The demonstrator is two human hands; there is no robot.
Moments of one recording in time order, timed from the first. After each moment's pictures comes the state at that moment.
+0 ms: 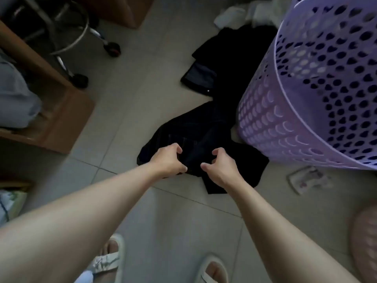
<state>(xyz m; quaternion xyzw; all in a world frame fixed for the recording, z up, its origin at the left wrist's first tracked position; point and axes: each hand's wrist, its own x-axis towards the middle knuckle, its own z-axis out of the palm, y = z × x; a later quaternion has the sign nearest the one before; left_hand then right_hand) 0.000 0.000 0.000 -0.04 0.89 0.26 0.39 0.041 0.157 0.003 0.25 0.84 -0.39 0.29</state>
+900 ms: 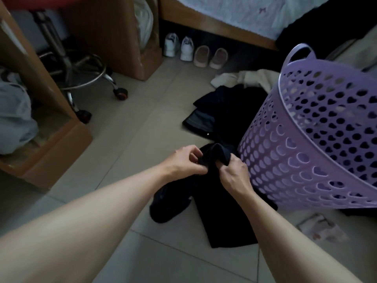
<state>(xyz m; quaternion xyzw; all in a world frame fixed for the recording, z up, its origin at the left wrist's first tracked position) -0.056 -0.004 -0.016 0.09 0.86 0.42 0.26 -0.014 0.153 -0.025 0.22 0.91 -0.35 0.03</state>
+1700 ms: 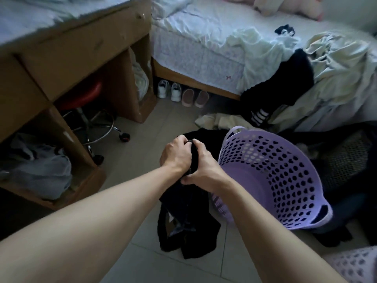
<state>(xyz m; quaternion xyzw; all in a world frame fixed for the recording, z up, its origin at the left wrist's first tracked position) -0.078 0.032 0.315 -0.03 0.91 0.40 0.08 -0.031 0.127 0.327 0.05 0.90 -0.40 0.17</state>
